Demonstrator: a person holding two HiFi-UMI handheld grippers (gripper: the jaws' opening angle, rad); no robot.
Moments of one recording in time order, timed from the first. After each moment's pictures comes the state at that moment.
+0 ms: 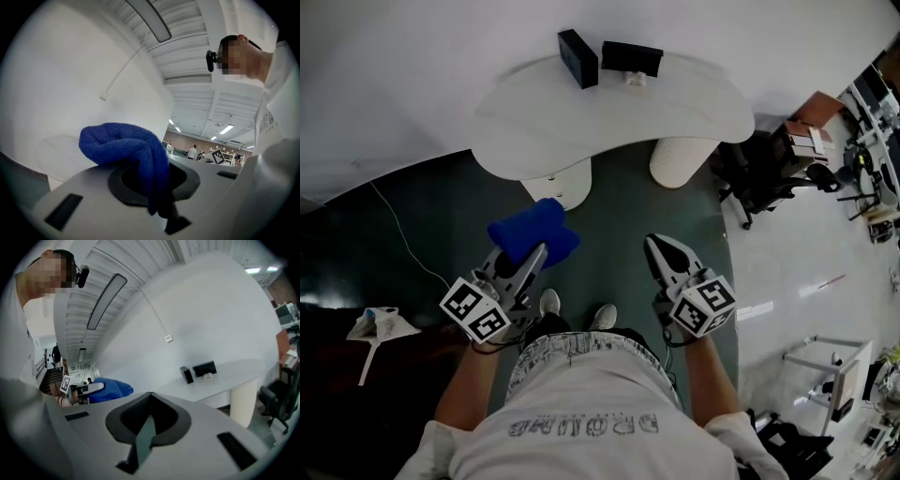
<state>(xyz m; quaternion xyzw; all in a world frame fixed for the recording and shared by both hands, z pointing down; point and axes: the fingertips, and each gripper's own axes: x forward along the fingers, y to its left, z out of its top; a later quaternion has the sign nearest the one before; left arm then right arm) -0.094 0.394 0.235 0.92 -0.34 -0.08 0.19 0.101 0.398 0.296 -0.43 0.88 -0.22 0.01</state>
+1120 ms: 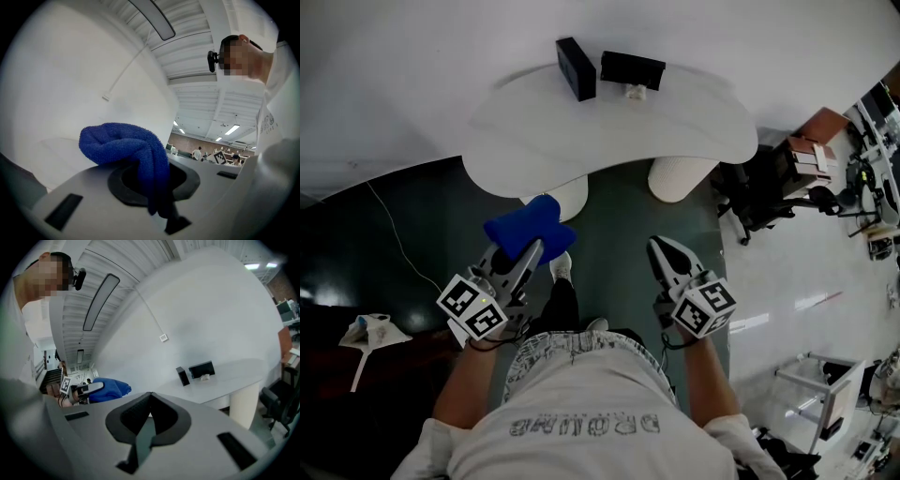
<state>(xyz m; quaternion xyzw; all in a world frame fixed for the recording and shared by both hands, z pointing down) -0.070 0.332 0.237 0.91 -0.36 -0.09 0.18 0.141 0.336 0.303 -0.43 0.88 -0.23 0.01</state>
